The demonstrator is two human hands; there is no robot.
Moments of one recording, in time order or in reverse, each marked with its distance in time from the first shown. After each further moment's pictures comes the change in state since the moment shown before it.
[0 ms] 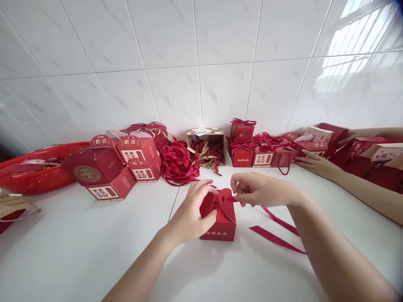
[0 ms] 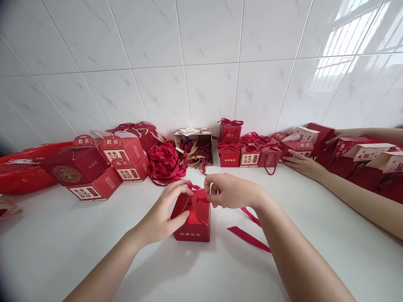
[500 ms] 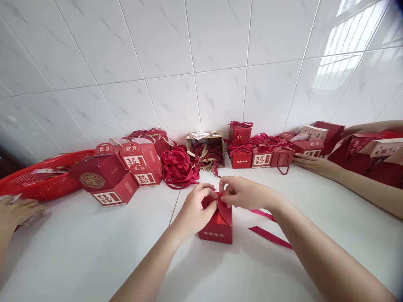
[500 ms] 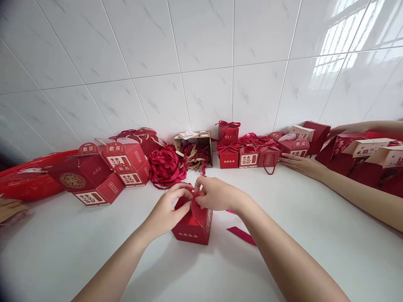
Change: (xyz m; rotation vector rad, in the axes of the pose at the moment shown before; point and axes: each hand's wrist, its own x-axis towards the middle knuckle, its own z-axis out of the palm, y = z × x) left_hand 0.014 0.009 0.009 -0.073 0.057 -0.115; right_hand 0.013 0.001 0.020 0.084 0.105 0.003
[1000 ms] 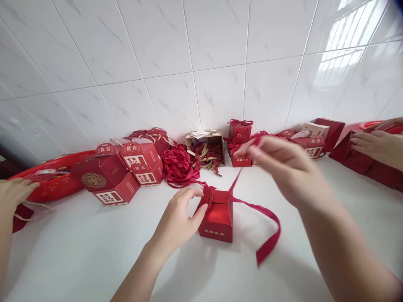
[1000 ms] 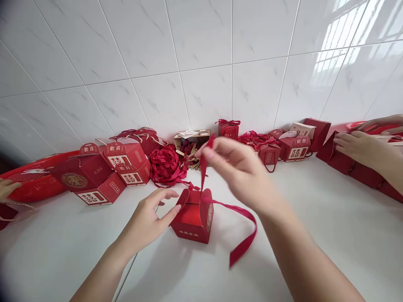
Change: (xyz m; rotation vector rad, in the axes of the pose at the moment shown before) left_hand -0.026 0.002 -0.022 0.195 0.143 -0.012; right_hand -0.048 -0.031 -0.021 0.434 0.639 -0.554
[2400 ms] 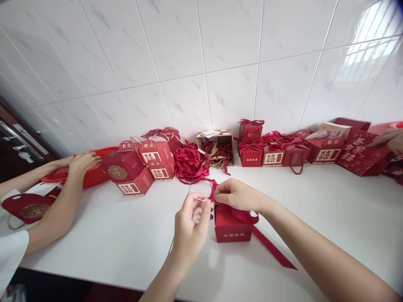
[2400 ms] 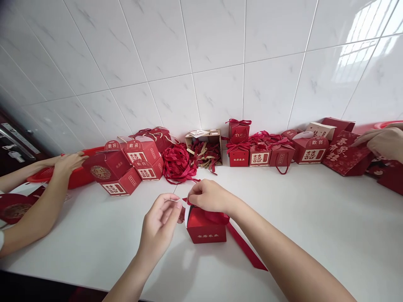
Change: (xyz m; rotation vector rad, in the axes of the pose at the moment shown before) left_hand -0.037 0.011 0.024 -0.404 0.224 -0.227; right_hand -0.002 0.061 0.058 -0.140 -0.628 0.445
